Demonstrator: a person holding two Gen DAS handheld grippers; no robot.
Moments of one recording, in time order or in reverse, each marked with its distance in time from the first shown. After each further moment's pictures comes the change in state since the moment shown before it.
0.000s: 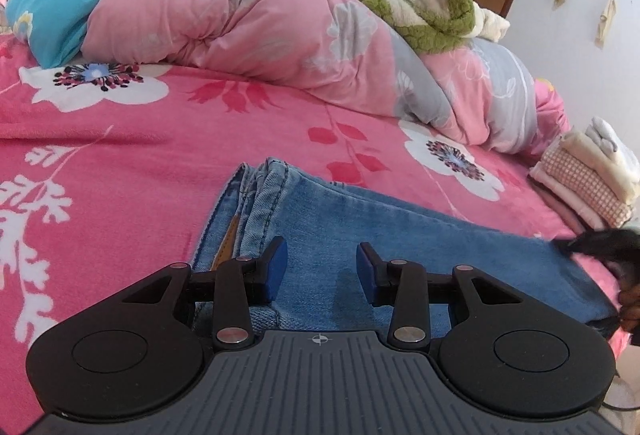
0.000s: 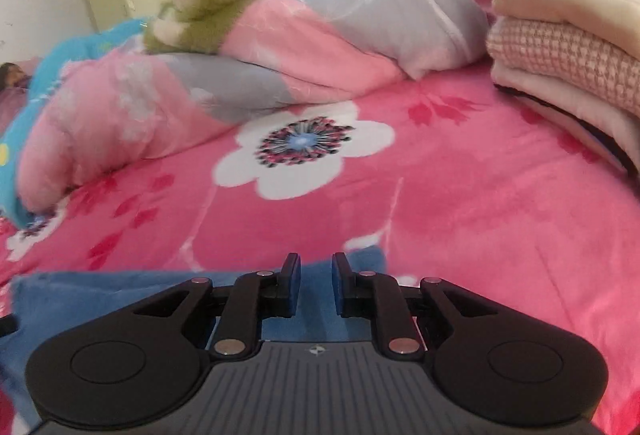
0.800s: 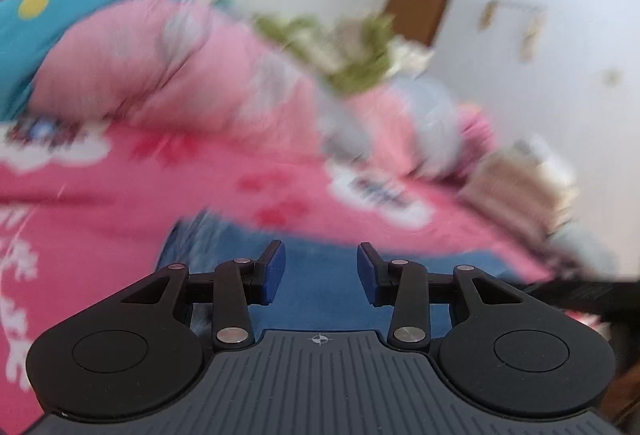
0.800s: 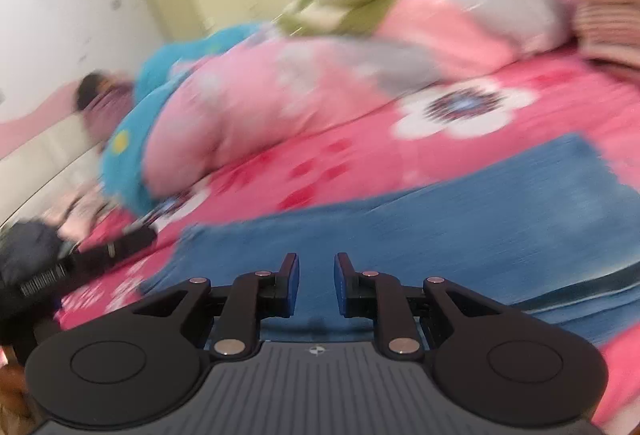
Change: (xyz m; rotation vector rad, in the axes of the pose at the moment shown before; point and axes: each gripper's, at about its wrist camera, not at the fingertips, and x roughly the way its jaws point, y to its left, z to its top) left arm -0.019 -0.013 0.003 0.073 -0.088 -0.135; right arm -0.092 0.148 -0.095 0.044 -0.115 0.219
